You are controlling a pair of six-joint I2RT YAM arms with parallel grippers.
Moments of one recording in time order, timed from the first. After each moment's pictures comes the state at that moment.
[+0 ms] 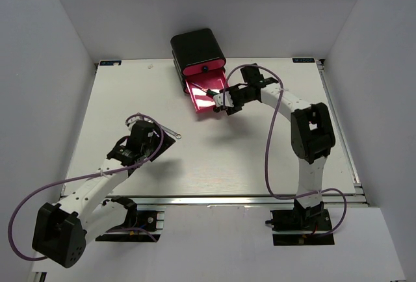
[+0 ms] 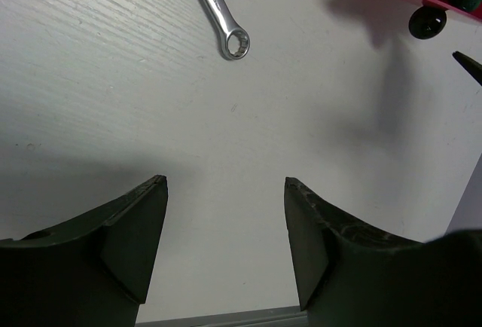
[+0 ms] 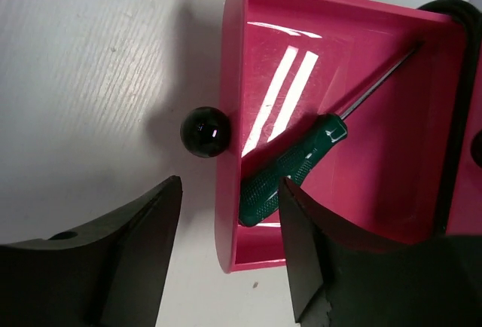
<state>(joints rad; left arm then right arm) -0.42 0.98 0.58 -0.36 -0.10 -0.99 0.42 2.00 1.55 -0.51 -0.73 -1.59</state>
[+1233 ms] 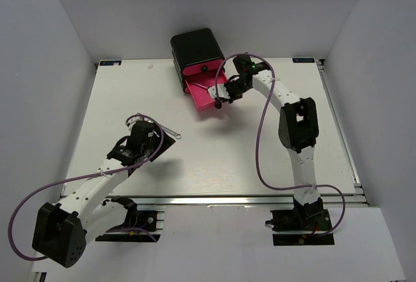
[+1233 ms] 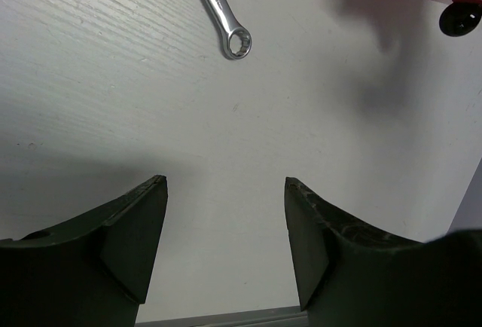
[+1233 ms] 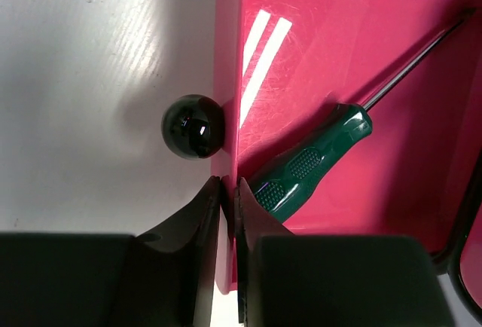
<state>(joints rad) -0.42 0.98 0.58 -0.36 -0.10 -0.99 0.44 2.24 2.00 -0.90 -0.61 -1.68</state>
